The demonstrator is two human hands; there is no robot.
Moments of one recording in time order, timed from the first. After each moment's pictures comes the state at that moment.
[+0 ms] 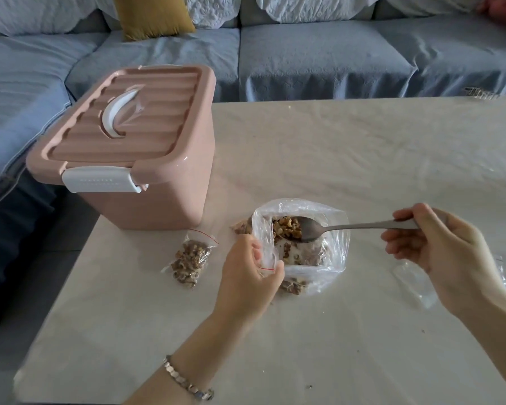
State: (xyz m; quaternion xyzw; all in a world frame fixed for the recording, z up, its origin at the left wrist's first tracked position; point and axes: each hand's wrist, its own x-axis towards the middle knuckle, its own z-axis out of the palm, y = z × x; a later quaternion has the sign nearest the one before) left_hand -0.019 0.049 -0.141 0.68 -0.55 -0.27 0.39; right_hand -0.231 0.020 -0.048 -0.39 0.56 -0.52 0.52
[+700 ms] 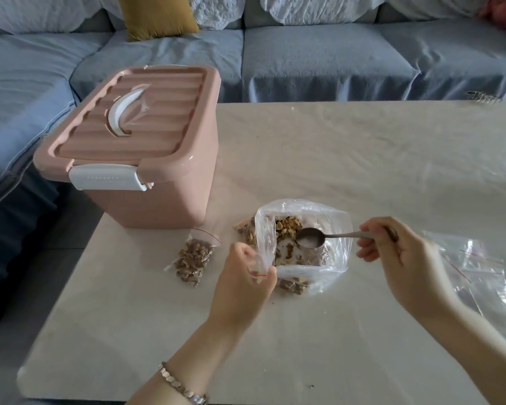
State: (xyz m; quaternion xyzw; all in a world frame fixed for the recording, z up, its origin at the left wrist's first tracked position) left_hand -0.010 0.061 -0.142 0.70 -0.55 -0.28 0.35; right_hand -0.222 0.021 -0.093 -0.68 0.54 -0.42 0.26
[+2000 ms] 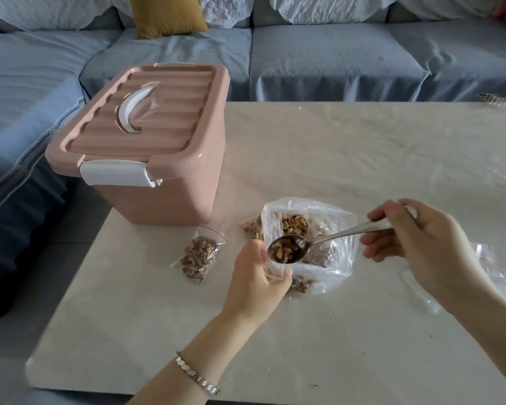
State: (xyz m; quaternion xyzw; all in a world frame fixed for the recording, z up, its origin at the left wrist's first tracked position) left_hand -0.015 0.054 -0.158 0.67 -0.57 -0.28 0.39; right_hand -0.202 0.021 -0.039 -0.55 0.54 -0.44 0.46
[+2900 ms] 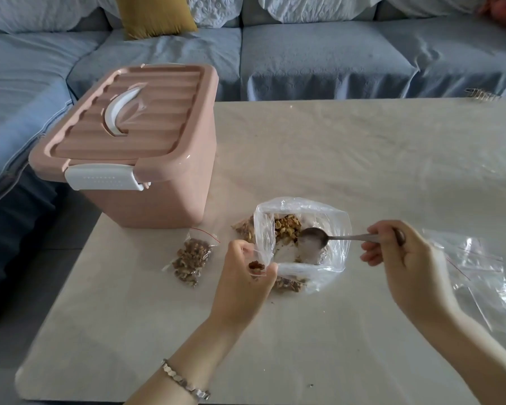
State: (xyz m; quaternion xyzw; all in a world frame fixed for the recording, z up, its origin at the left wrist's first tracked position) left_hand -0.011 0.056 -0.151 0.68 -0.52 -0.32 0.40; right_hand -0.220 0.025 -0.102 -0.63 0.57 -0.46 0.26
